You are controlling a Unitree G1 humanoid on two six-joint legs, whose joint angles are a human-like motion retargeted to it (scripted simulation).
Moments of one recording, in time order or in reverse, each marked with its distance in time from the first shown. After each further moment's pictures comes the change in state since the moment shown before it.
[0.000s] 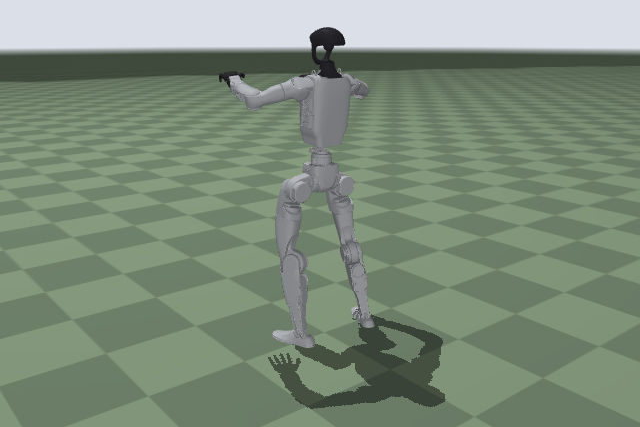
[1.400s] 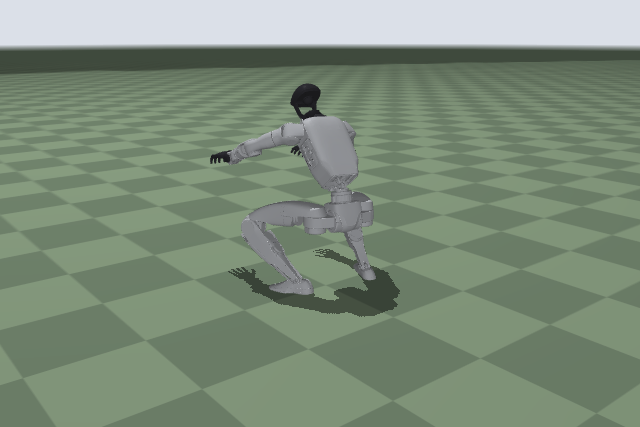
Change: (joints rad) left arm -0.986 -0.261 -0.741 0.854 -0.064 0.156 0.439; right arm -0.822 0.334 0.375 0.492 0.036 0.111 -0.585; waist -0.057 0.051 0.584; left_leg -1.650 0.358 -0.395 2.058 -0.473 0.076; right_leg -1.751 -0.101 0.559 2.149 -0.567 -0.200
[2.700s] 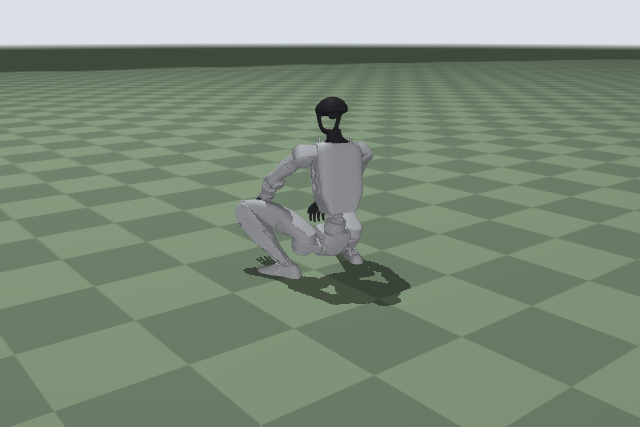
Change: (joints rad) left arm 0.672 -0.422 -0.069 0.107 -0.142 0.081 -0.236; right arm 0.472 0.484 0.402 0.294 0.003 0.151 0.601; waist -0.108 -0.053 0.000; left_leg -0.008 -0.139 -0.292 0.499 -0.091 -0.020; right_leg -0.002 0.217 0.287 0.492 0.000 0.229
